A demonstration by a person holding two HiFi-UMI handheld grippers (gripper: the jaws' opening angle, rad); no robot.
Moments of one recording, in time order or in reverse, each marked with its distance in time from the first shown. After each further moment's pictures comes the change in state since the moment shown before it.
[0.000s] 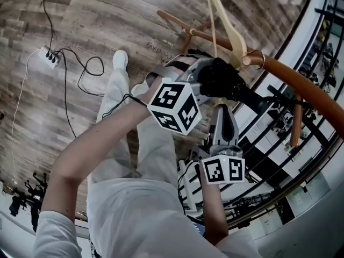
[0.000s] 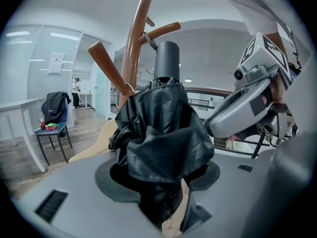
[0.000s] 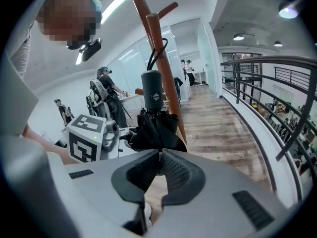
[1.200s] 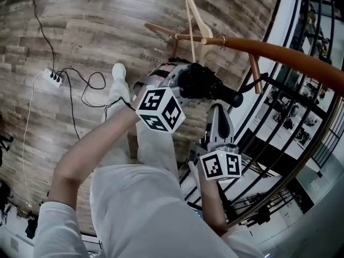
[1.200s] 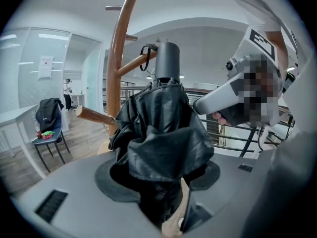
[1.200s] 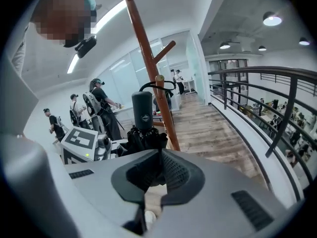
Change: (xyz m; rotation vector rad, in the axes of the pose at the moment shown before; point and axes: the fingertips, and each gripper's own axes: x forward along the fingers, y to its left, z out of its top) left arm -0.060 -0.045 0.071 0.062 0.053 -0.064; right arm -0.097 0.023 0.067 0.076 -0.110 -0.090
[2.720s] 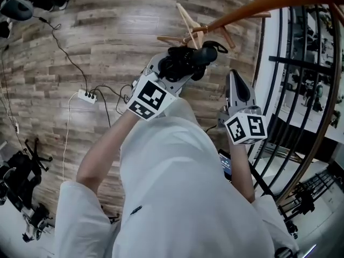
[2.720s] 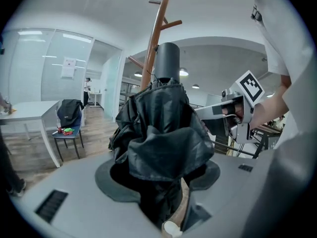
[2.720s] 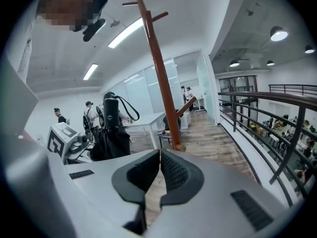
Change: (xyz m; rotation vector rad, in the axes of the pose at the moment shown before) left arm -0.163 -0.008 0.147 -0.158 -0.057 0.106; right arm -0.107 0.049 0.144 -0.114 -0.160 0.076
